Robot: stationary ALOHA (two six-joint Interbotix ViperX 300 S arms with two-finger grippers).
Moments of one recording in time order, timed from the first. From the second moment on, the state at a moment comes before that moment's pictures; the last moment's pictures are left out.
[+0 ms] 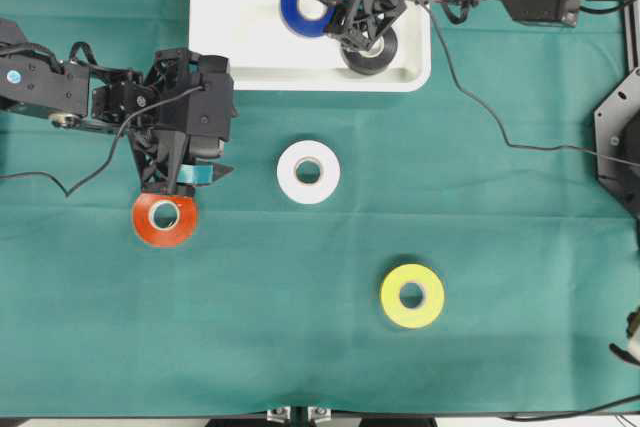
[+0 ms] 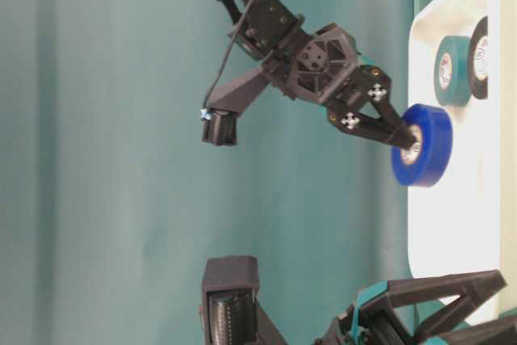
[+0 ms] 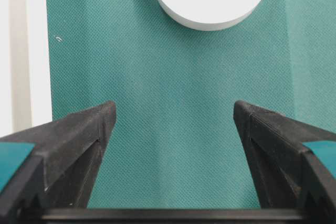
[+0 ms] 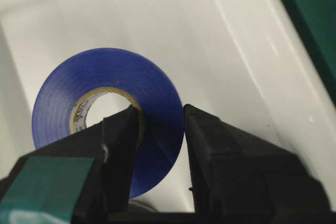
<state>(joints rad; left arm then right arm) 0.00 -0.06 0.79 -0.02 0.13 0.12 -0.37 0.13 0.51 -0.36 0.10 0.51</state>
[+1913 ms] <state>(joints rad) 0.00 -0.06 0.79 -0.03 0.13 0.12 -0.35 0.12 0.52 -0.36 0.10 0.51</state>
